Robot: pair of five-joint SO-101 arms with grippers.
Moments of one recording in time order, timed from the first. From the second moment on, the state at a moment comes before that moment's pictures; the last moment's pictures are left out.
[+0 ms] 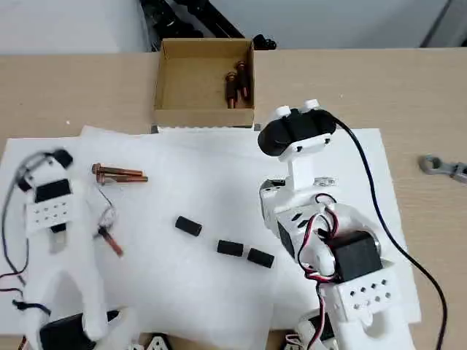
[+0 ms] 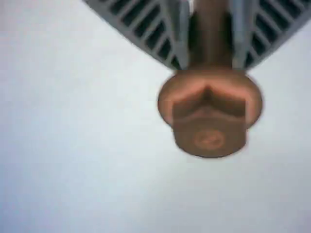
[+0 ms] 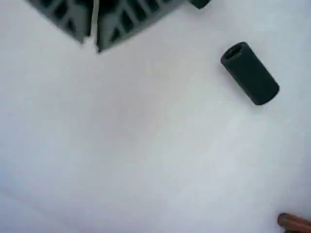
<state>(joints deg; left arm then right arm) -21.5 -19.1 37.6 75.6 31.0 -22.6 -53.5 35.4 71.6 -6.5</state>
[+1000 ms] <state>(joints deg) -5.8 -19.0 -19.4 97.5 -13.7 -35.4 -8.2 1.7 89.4 -2.2</state>
